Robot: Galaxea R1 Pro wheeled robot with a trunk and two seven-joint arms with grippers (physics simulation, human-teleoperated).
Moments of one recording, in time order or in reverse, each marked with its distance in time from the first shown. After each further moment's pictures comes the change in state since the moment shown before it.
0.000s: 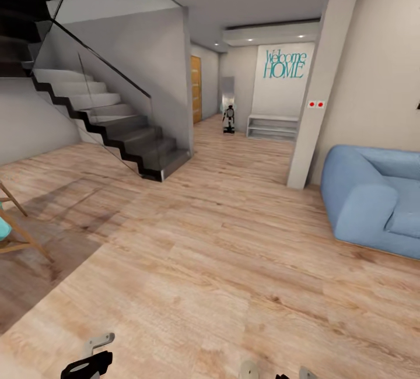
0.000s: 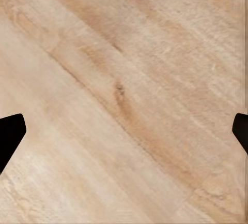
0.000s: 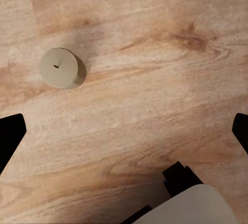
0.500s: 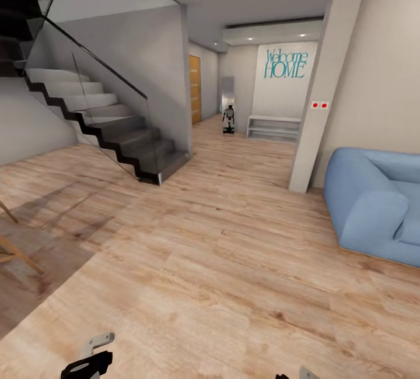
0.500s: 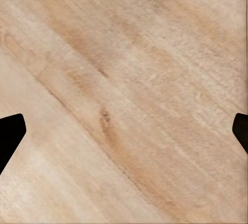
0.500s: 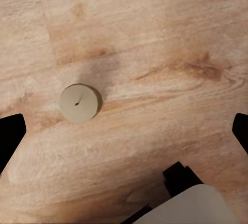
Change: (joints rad) left arm 0.000 0.000 0.000 0.000 0.000 0.000 0.000; right arm 0.000 0.000 0.000 0.000 0.000 0.000 0.001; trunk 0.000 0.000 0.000
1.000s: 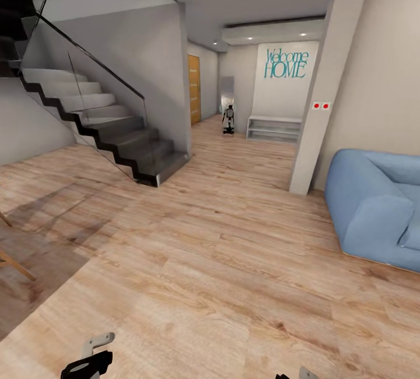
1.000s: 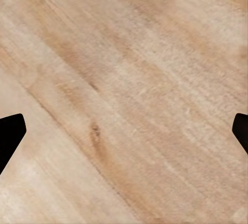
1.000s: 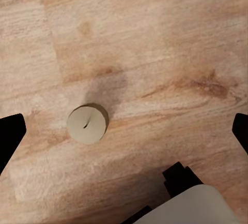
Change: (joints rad) left arm 0.000 0.000 0.001 -0.001 -0.001 -0.001 0.000; right arm 0.000 0.000 0.000 0.000 0.000 -0.002 -0.001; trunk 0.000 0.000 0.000
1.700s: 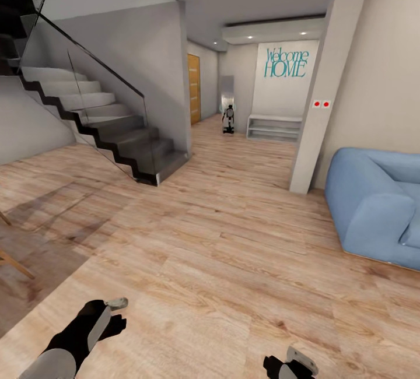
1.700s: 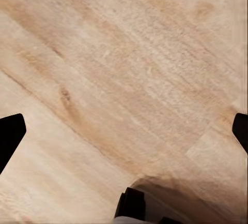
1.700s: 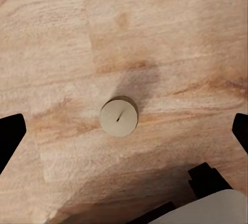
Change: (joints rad) left arm -0.027 -0.008 0.034 -0.474 0.016 0.779 -0.022; right arm -0.011 -0.005 0.001 -0.149 0.002 0.186 -0.002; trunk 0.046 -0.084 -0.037
